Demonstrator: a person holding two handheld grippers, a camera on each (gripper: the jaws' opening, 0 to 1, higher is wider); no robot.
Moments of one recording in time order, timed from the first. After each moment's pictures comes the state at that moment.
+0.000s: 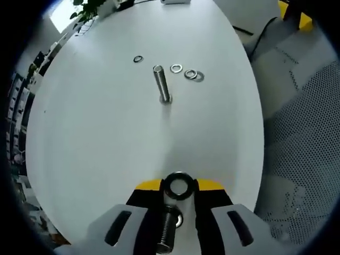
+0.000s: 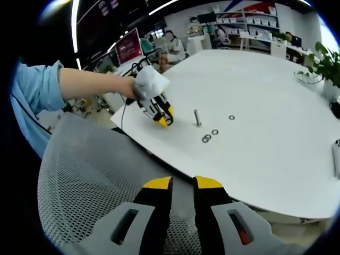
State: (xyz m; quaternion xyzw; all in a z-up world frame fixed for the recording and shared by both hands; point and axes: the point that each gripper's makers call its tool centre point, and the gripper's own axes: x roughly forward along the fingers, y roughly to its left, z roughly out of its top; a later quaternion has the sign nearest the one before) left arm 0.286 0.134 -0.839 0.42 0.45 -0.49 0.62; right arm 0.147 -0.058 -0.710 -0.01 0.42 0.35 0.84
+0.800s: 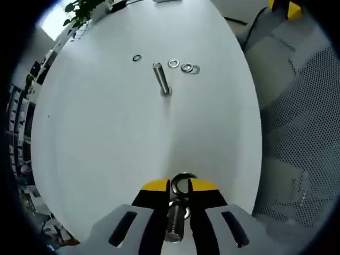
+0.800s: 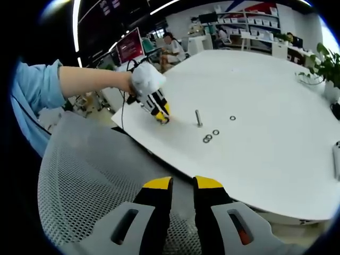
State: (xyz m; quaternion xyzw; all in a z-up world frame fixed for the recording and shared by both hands) left arm 0.281 0.161 -0.830 0.46 0.47 -0.50 0.57; right arm 0.146 -0.057 -0.710 -0.01 0.42 0.35 0.84
